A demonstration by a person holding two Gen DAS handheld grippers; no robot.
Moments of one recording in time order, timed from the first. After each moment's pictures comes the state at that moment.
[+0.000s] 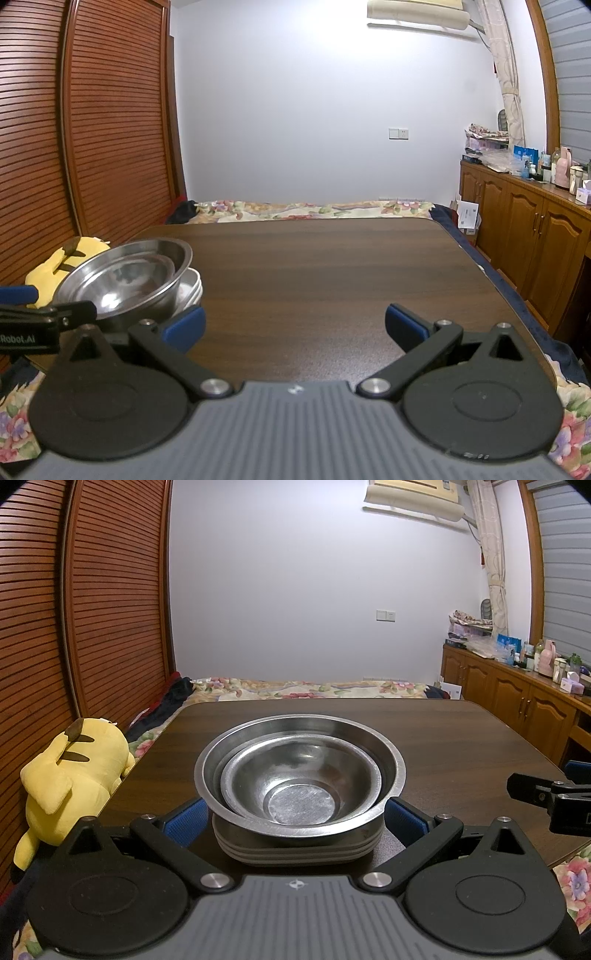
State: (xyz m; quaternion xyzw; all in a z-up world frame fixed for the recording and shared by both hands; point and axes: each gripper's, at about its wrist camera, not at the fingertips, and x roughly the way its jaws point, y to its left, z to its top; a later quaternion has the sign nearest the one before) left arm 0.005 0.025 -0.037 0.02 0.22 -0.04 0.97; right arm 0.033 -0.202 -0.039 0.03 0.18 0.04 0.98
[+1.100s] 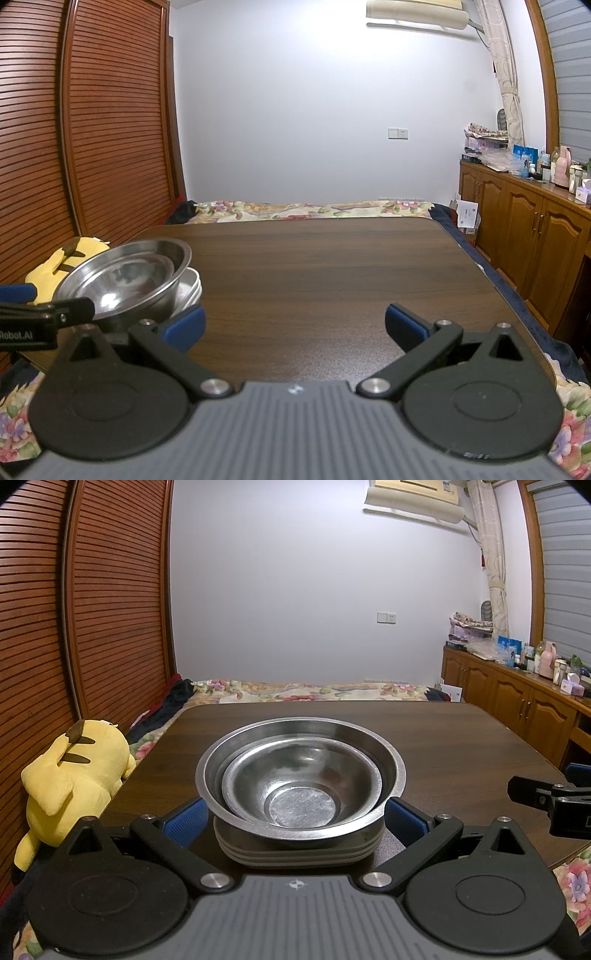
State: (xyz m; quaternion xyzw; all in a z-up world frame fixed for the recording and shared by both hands) left arm 0.004 0.024 -0.034 0.02 0.22 -0.04 0.97; right arm 0.033 -0.201 -0.038 0.03 0.18 0.04 0.98
